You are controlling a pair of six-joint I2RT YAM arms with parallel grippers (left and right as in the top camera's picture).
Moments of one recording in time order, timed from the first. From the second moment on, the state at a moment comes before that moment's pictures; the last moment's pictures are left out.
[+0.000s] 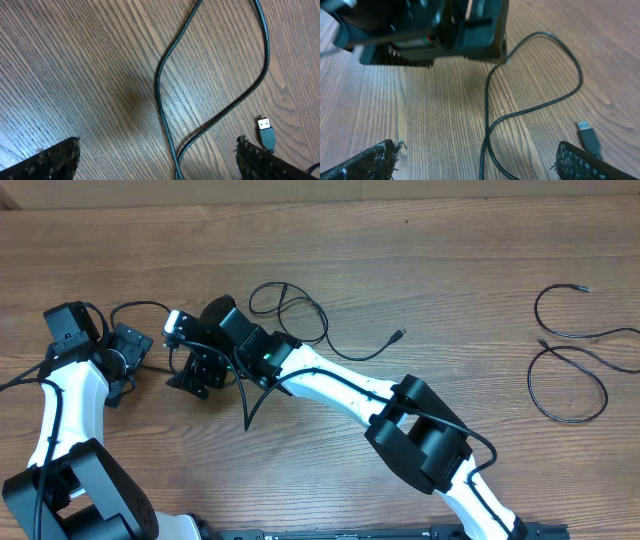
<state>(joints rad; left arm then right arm) 0.45 1.62 1.05 -0.57 0.02 -0.65 0.93 2.30 1.81 -0.11 -0.37 -0.14</state>
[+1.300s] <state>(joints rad) 0.45 1.62 1.05 -0.54 0.03 -0.65 0.93 2.50 1.86 -0.17 -0.36 -0.19</state>
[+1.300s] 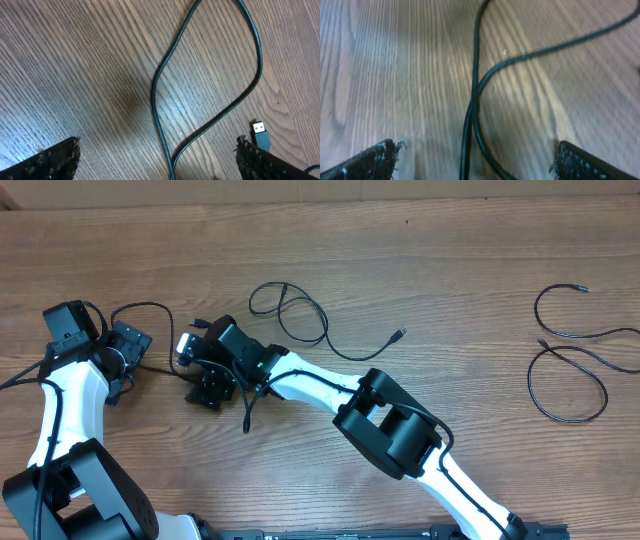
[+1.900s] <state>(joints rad) 0.45 1.62 1.05 -0.54 0.03 -0.65 0.94 2.48 2.05 -0.72 -0.29 -0.19</state>
